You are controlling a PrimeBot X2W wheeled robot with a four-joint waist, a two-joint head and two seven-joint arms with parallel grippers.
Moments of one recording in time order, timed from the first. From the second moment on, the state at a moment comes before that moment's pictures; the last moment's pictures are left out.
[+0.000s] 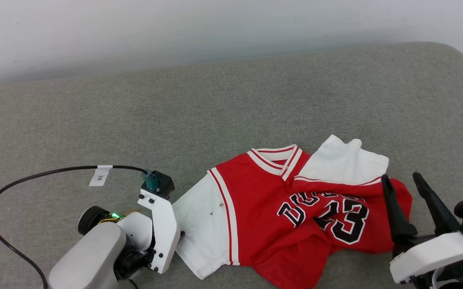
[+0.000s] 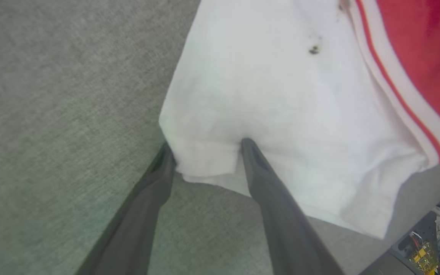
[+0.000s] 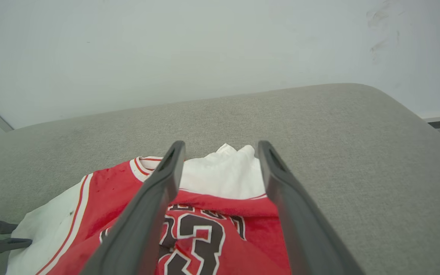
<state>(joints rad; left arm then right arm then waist) -0.47 0.43 -0.70 0.39 -0.67 -0.11 0.71 0.05 -0.08 -0.02 -0.21 0.25 0.13 0.12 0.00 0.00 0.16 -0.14</state>
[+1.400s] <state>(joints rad) -0.43 0.31 -0.63 0.04 -0.51 0.12 0.12 -0.60 -0.45 0.00 0.42 0.53 0.13 1.03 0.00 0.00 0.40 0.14</state>
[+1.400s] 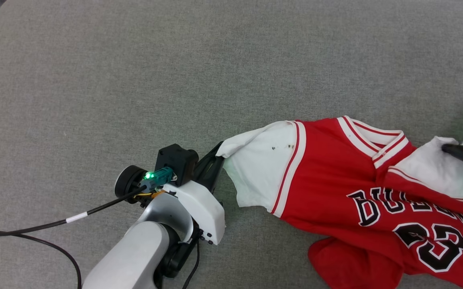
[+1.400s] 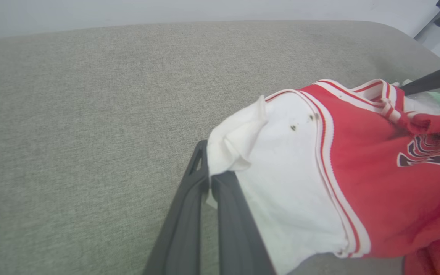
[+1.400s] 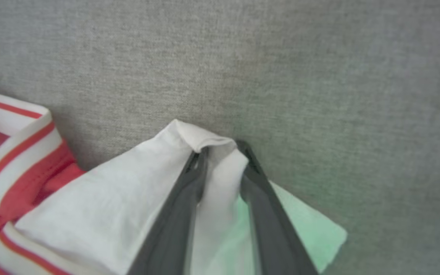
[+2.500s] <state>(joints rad) -0.99 0.37 -0.44 0.56 -0.53 0.07 0.04 -0.89 -0.47 0.02 0.37 0.36 0.13 0.60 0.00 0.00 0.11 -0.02</state>
